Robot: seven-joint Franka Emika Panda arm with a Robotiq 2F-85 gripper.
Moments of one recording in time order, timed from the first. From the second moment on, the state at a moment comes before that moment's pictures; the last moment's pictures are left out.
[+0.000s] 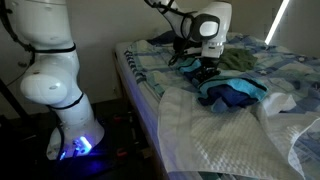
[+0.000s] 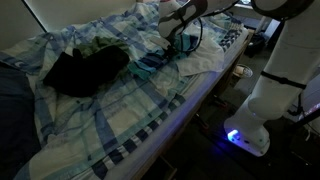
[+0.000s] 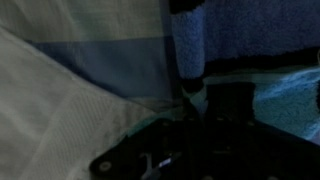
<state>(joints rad) -0.01 0.18 -0.05 -2.09 -0.10 2.28 1.54</state>
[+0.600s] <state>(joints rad) -0.01 0.18 -0.05 -2.09 -0.10 2.28 1.54</state>
